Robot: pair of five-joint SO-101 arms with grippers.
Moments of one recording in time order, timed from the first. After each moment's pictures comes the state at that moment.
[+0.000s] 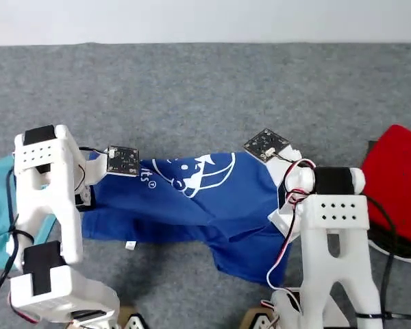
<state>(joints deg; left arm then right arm) -18.5 3.6 15.0 94.0 -89.1 -3.2 -33.3 31.4 95.1 37.2</state>
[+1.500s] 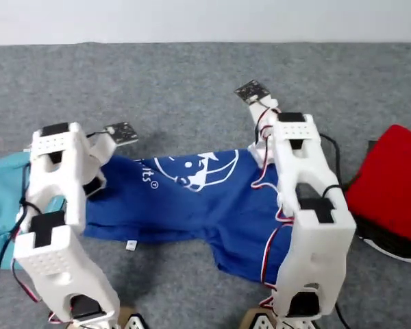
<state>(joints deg) -18.3 21.9 7.3 83.3 -56.6 -4.0 31.2 -6.8 58.2 29.2</state>
